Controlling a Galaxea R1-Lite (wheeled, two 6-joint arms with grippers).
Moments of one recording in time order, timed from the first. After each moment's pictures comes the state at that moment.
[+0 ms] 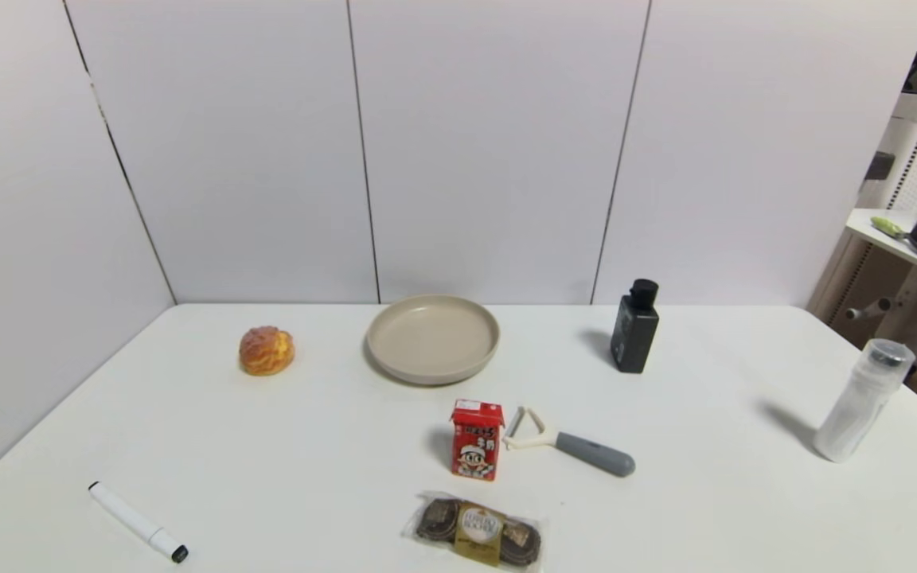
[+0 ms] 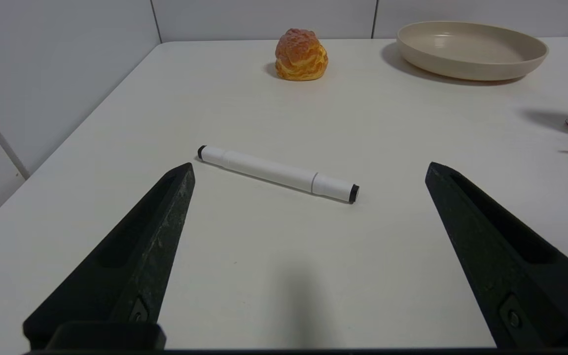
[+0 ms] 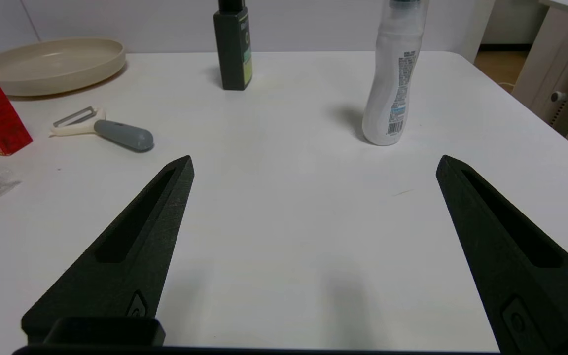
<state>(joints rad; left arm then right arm) 0.00 0.00 0.00 0.00 0.00 -0.01 0.00 0.00 0.00 0.00 0.00 0.00</state>
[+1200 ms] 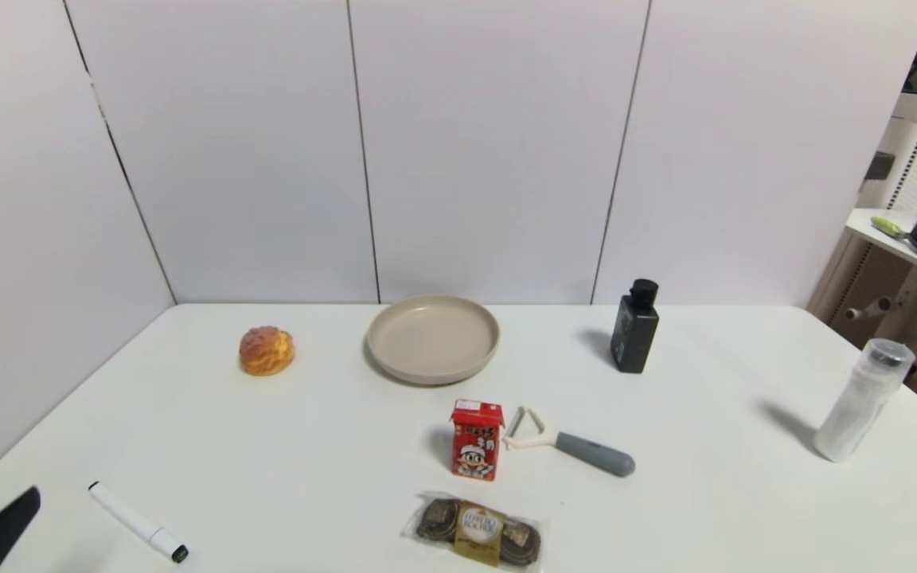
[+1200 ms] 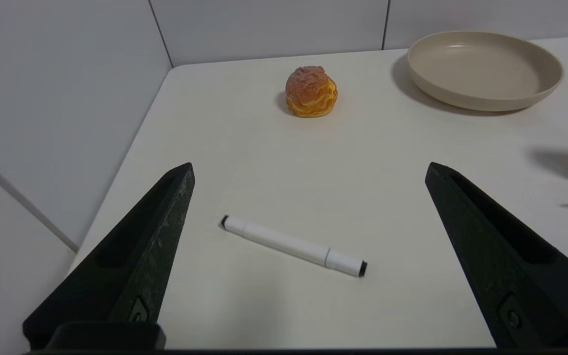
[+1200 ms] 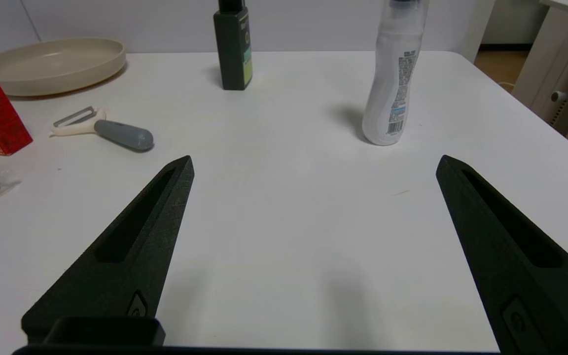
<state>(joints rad) 0.00 0.57 -0.37 -0.05 0.00 0.07 0.00 0.00 0.00 0.00 0.00 0.00</state>
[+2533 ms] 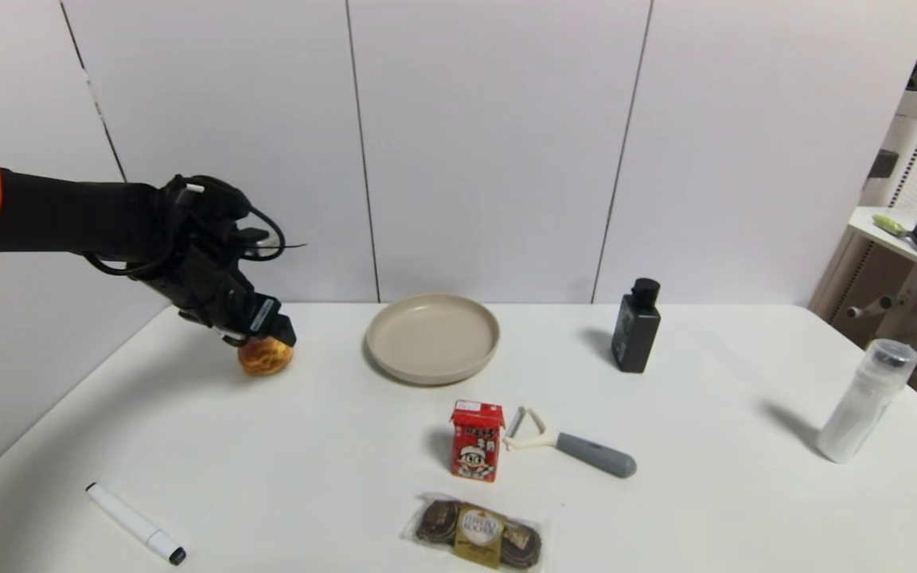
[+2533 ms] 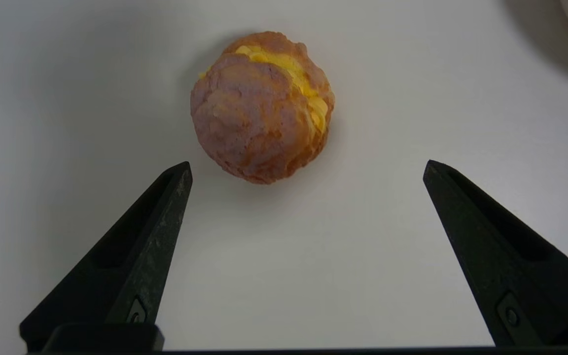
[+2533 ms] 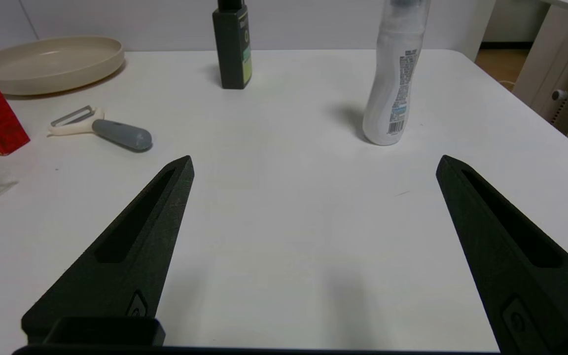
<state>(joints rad) -0.08 2.07 -1.63 0.53 0.00 0.19 0.00 0.00 0.00 0.00 0.00 0.00</state>
